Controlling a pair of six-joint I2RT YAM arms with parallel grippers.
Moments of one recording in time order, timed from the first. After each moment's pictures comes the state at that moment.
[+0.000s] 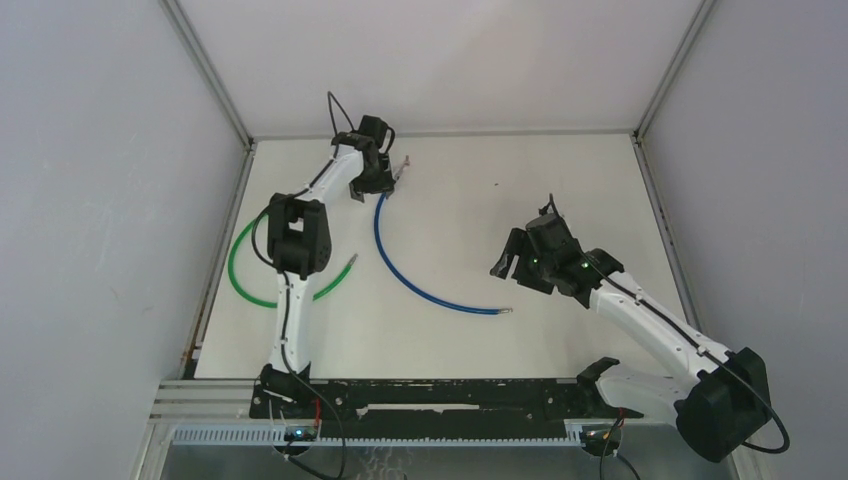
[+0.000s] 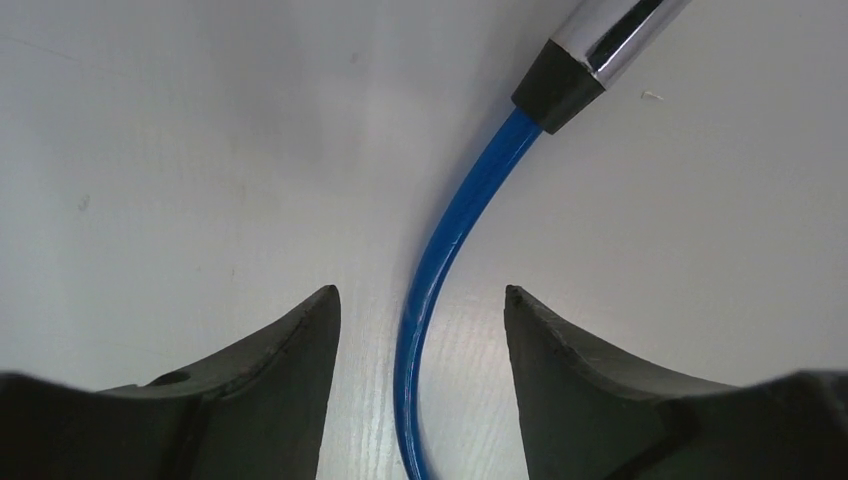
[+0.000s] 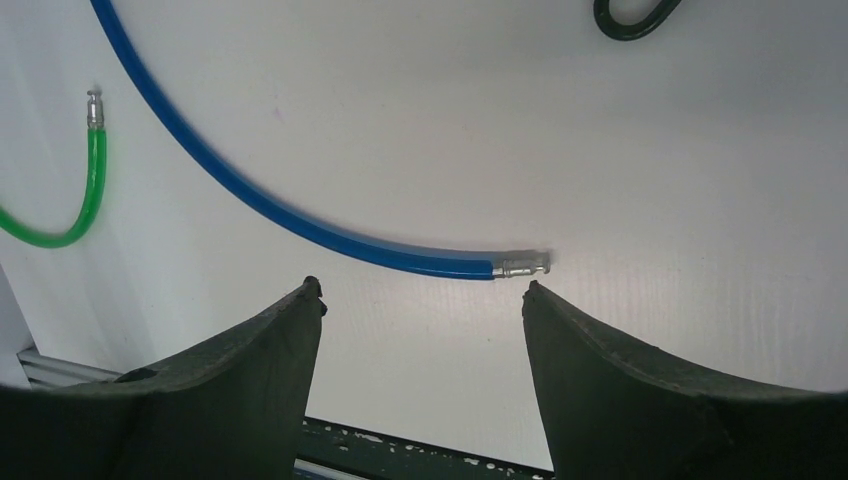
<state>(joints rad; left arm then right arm) -0.30 2.36 2.12 -0.93 -0.18 -0.42 0.53 1.08 0.81 -0.64 0.05 0.79</state>
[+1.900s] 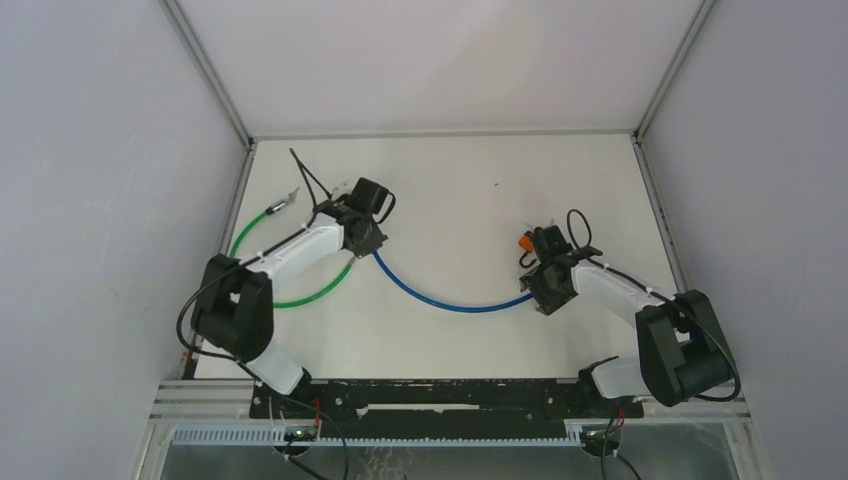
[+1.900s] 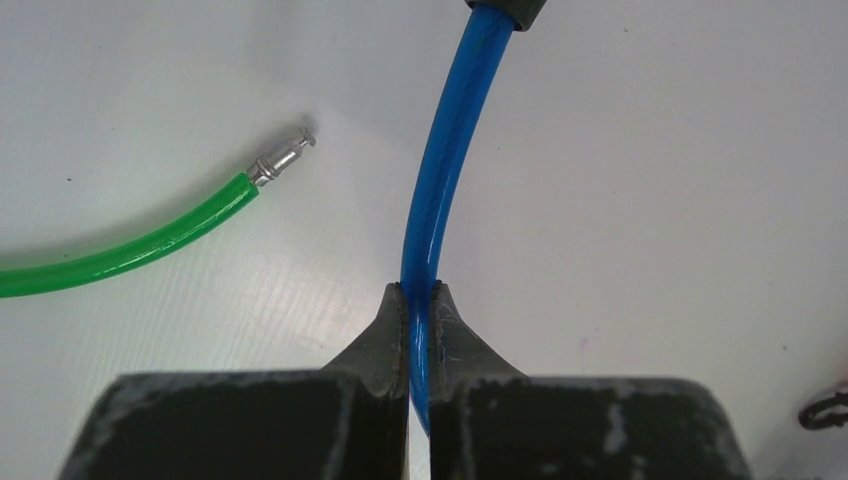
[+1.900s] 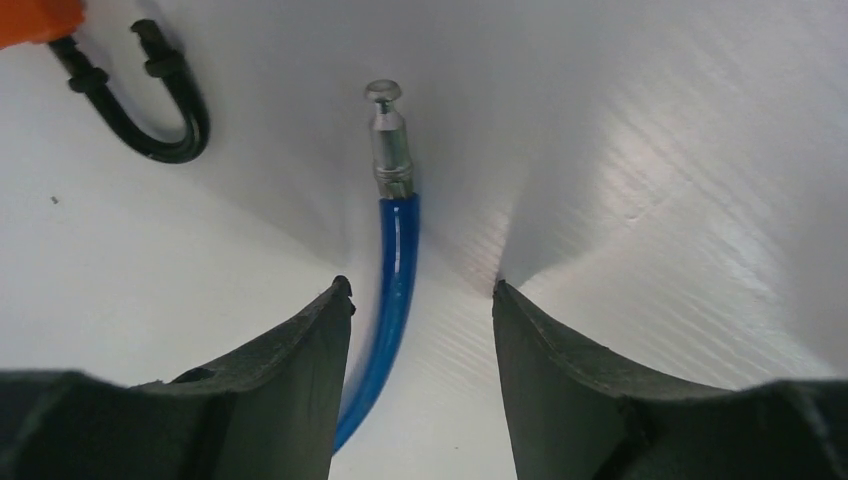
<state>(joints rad) -0.49 1.63 1.16 -0.66 -0.32 -0.97 0.35 1.36 0.68 -0.67 0.16 1.33</state>
